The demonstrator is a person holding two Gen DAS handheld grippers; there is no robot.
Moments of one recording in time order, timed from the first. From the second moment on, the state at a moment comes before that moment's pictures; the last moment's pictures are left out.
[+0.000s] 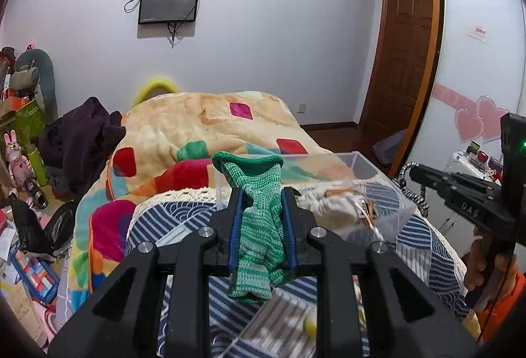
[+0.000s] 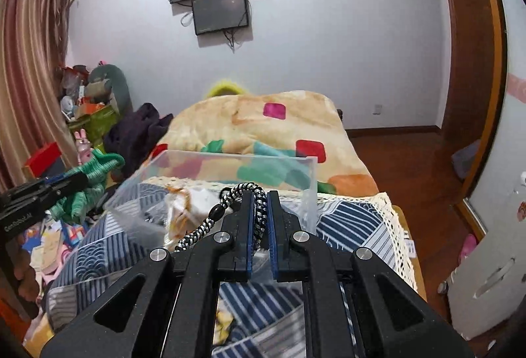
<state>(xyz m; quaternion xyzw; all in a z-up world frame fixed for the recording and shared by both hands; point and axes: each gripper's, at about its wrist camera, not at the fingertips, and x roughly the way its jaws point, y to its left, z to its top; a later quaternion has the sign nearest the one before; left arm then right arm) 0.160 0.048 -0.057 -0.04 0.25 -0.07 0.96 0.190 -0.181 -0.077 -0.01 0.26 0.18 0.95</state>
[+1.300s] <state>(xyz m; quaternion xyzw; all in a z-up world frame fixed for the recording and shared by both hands) 0.196 0.026 -0.083 -0.03 0.31 -0.08 0.95 0.205 -0.174 -0.085 -0.05 0.32 0.19 0.93</state>
